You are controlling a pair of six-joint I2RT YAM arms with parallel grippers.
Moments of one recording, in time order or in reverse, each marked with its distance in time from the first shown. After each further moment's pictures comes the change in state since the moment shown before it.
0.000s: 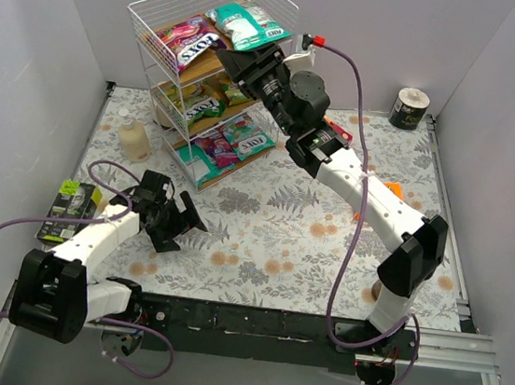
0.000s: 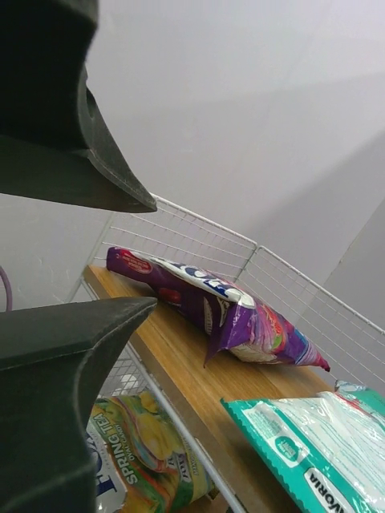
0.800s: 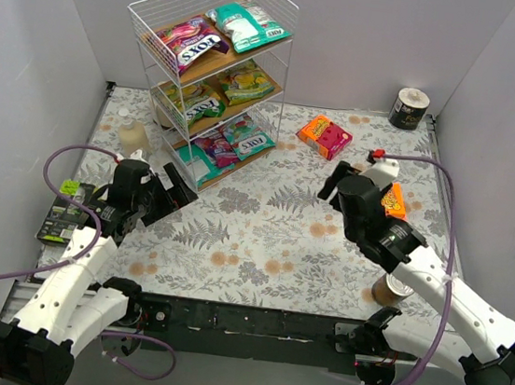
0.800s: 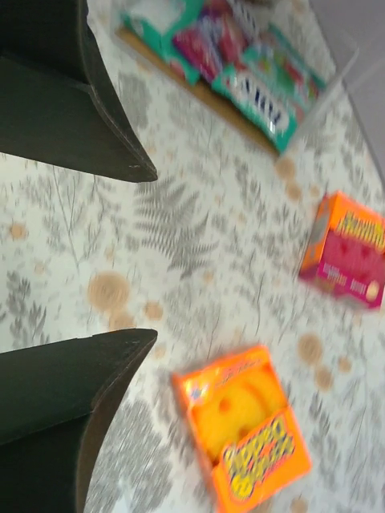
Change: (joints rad) left arm 0.000 -0.328 0.140 -0.037 -0.172 0.058; right arm -0.029 -0.792 -0.902 -0.618 0.588 -0.377
